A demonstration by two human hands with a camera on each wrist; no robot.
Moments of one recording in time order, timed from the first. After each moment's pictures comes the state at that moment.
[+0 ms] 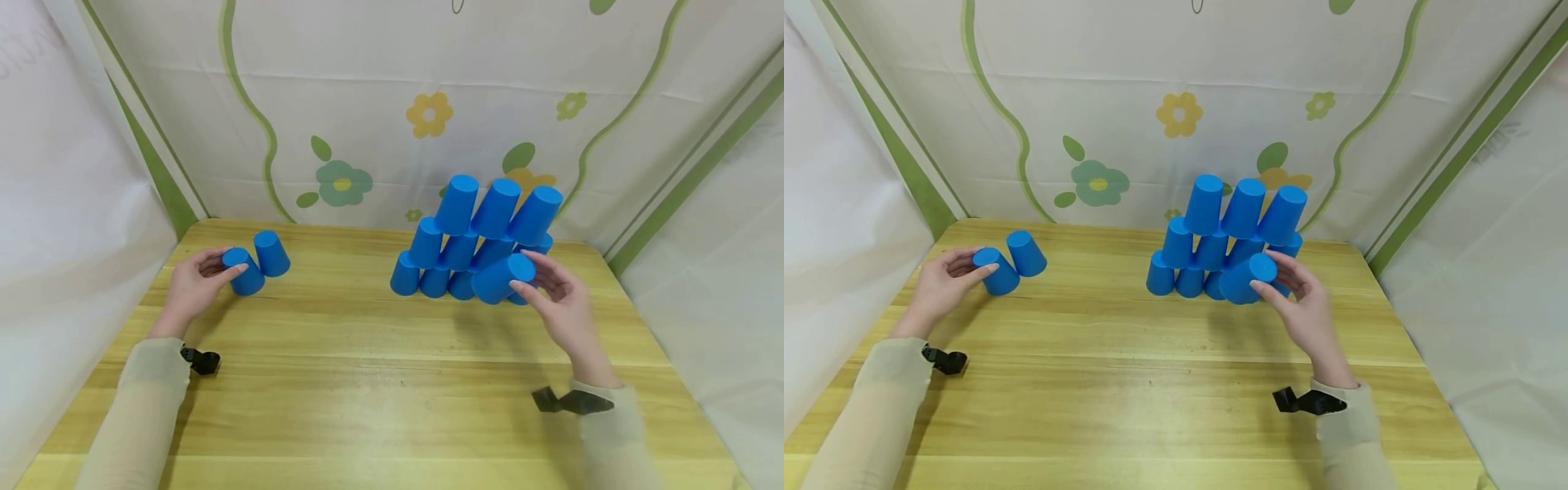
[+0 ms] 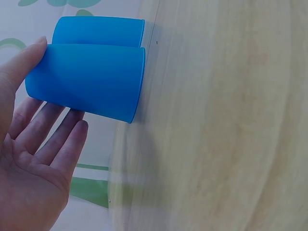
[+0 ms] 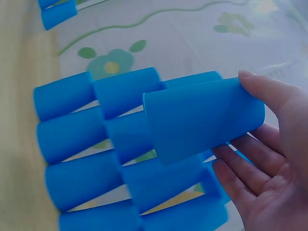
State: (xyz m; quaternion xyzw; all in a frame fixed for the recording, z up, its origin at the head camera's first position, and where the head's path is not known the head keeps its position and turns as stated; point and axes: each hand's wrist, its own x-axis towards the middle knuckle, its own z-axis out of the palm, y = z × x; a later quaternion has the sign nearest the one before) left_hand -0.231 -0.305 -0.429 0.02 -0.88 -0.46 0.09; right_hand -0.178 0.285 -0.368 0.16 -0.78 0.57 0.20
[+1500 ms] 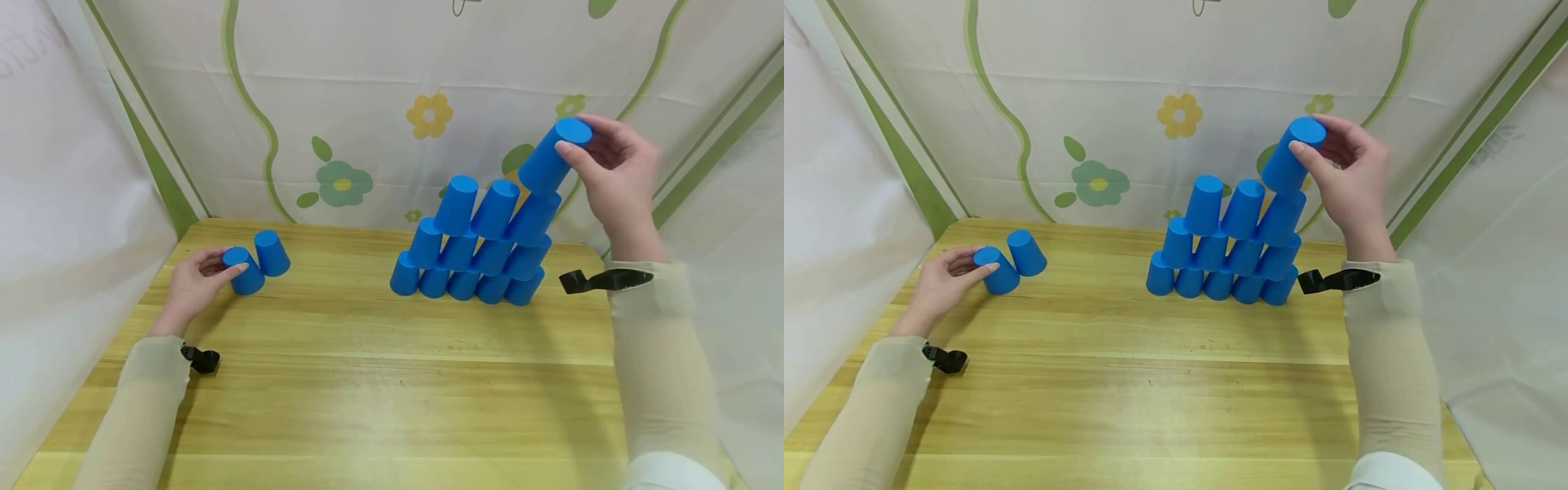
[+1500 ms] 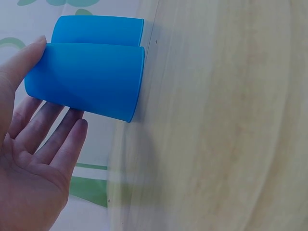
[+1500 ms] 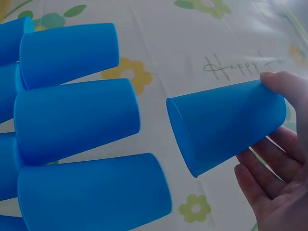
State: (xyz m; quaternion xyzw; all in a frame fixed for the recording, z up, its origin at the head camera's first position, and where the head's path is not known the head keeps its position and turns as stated) left_hand -0.232 -0.304 -0.430 0.02 -0.88 -0.46 0.08; right_hand -0.262 0.296 -0.215 0.13 -0.73 0.61 0.30
